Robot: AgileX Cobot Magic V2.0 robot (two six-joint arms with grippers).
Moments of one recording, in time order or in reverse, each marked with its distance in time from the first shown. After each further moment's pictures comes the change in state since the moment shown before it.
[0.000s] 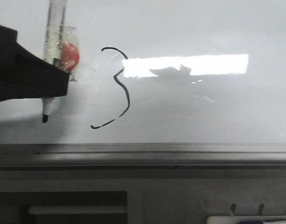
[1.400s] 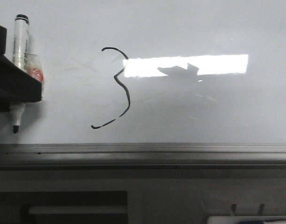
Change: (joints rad) left arm 0.172 -0.007 -0.013 -0.145 0.129 -0.003; right arm -0.017 -0.018 0.000 -0.002 0.035 0.002
